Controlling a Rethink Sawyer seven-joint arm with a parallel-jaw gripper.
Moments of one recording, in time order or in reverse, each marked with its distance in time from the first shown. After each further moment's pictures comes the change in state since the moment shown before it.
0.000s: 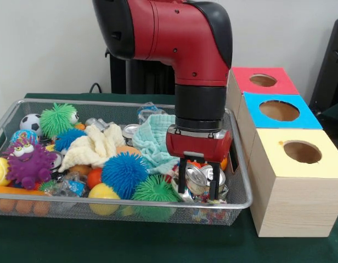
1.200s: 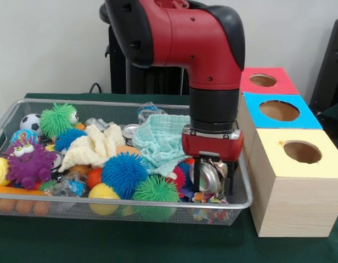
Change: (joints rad) arm 0.013 0.007 0.046 0.011 -0.045 0.057 0.000
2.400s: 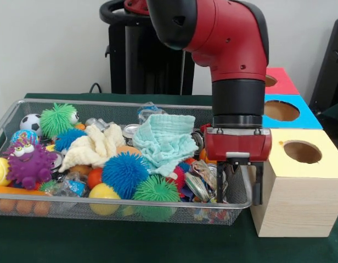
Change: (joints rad) arm 0.181 0.008 -0.180 -0.115 -0.080 -0.218 0.000
